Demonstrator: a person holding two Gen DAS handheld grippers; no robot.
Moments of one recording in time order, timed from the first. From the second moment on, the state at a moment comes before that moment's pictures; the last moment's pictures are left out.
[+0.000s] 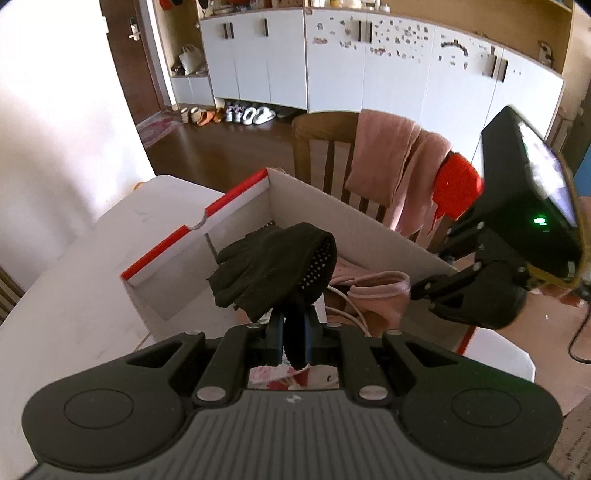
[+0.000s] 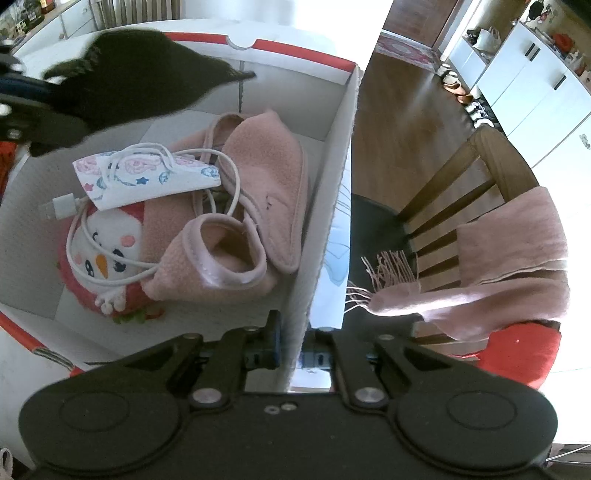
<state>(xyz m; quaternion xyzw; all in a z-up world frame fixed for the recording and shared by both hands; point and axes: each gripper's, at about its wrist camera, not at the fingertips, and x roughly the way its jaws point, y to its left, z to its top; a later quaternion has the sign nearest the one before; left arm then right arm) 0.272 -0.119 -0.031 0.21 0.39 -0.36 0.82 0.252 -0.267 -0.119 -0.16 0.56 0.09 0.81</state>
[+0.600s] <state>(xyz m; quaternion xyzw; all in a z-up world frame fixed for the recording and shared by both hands) 0.303 -0.155 -0.086 0.24 0.46 -0.34 0.78 0.251 -0.264 -0.119 -0.15 0.56 0.09 0.81</state>
